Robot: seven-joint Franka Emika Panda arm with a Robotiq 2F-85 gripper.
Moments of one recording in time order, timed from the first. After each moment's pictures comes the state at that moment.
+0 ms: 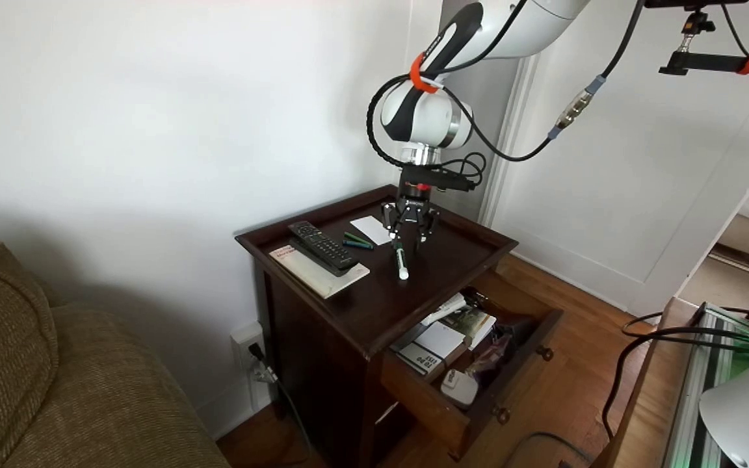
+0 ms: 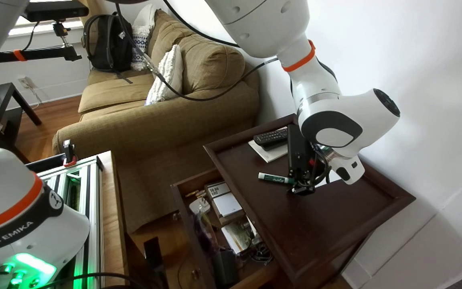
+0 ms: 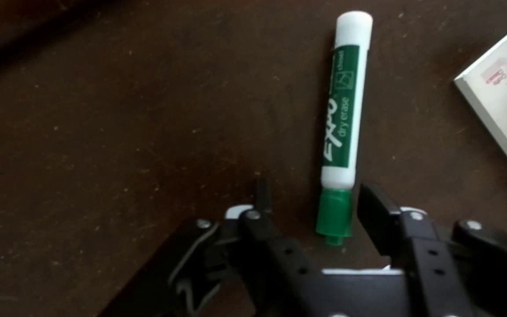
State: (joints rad) arm -0.19 0.90 -0.03 -1.62 0.36 2.18 0.10
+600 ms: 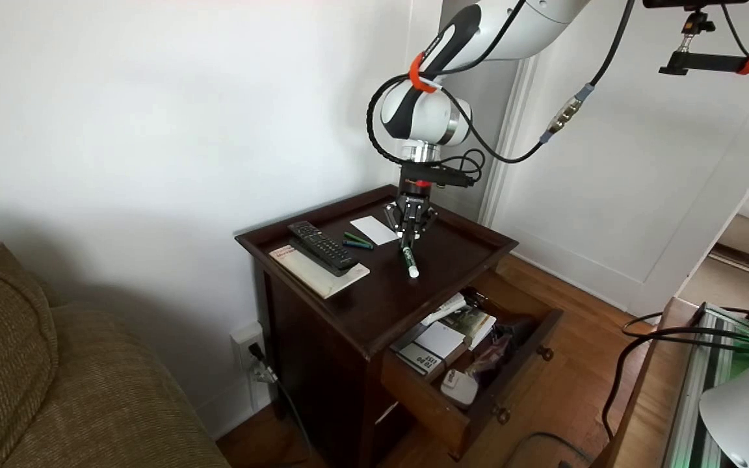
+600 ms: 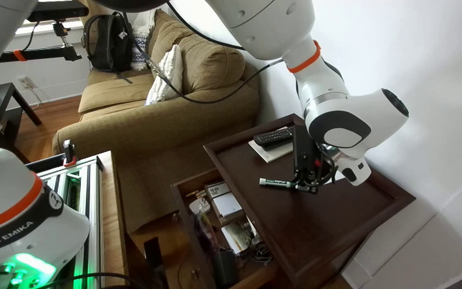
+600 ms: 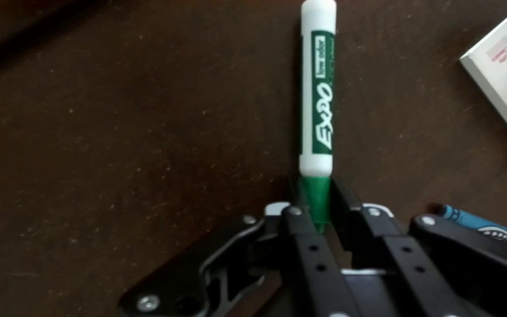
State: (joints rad) arm -0.19 0.92 -0.05 -1.57 0.35 2.14 0.13
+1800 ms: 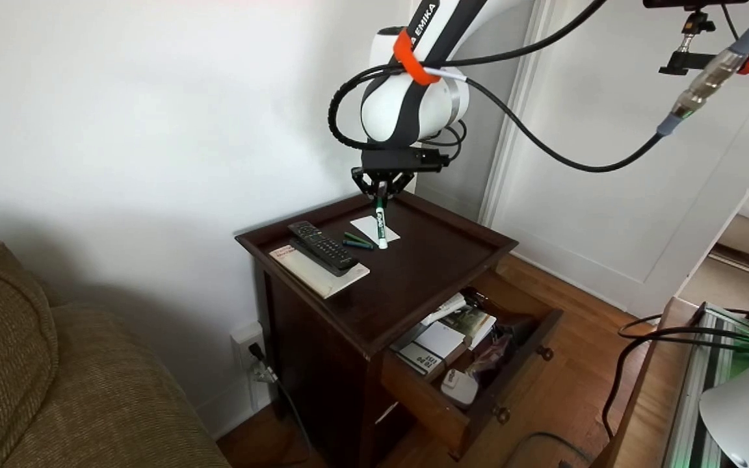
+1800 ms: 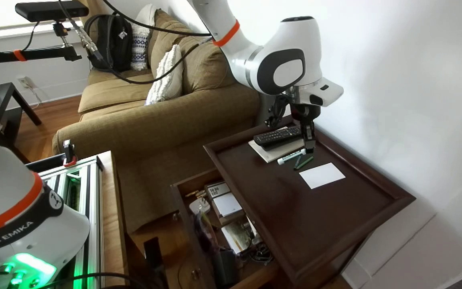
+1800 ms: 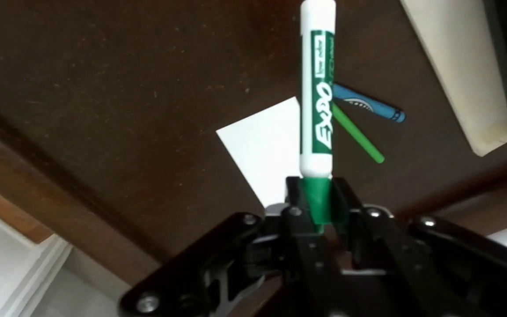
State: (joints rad) arm 0.30 0.63 -0.33 -1.97 0.01 2.77 0.62
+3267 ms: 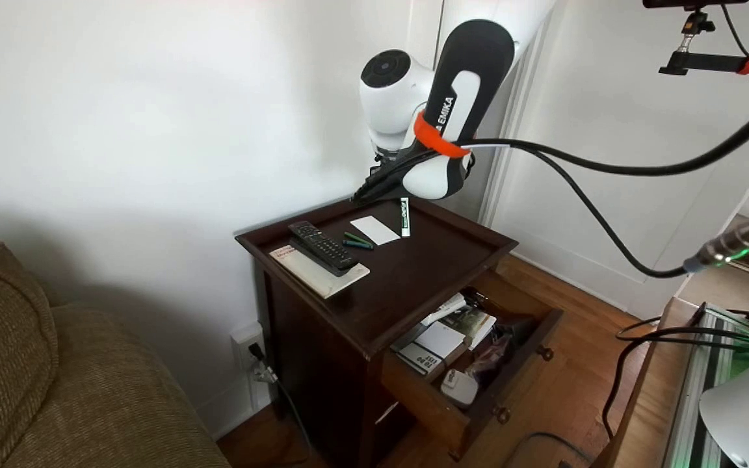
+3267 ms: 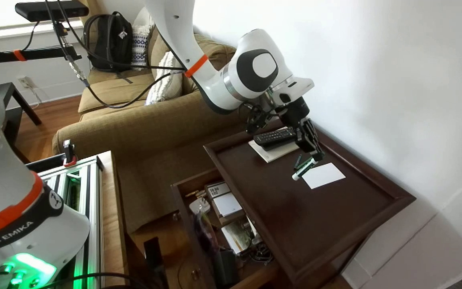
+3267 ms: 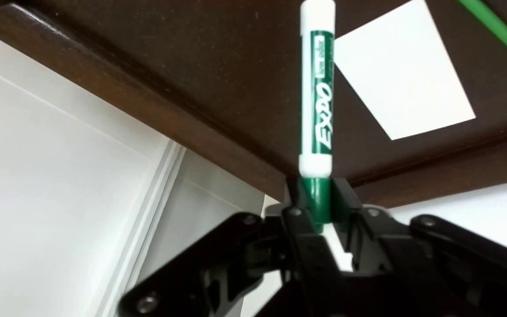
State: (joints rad) arm 0.90 0.84 -0.92 -2.14 -0.22 2.93 1.23
